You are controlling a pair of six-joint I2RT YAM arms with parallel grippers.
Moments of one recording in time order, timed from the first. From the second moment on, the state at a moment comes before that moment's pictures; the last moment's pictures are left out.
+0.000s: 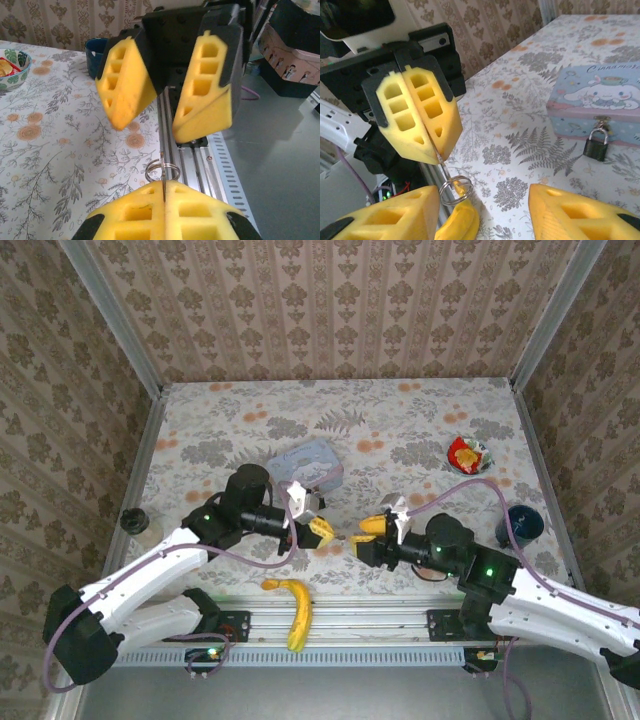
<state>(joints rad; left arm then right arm) -0.79 1.01 0.73 -0.22 0.94 0.22 0.98 0.65 0.50 -0.09 -0.09 0.37</state>
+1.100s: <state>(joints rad) -0.82 0.99 0.73 -0.21 0.92 0.22 0.94 0.78 0.51 0.05 -0.29 0.37</state>
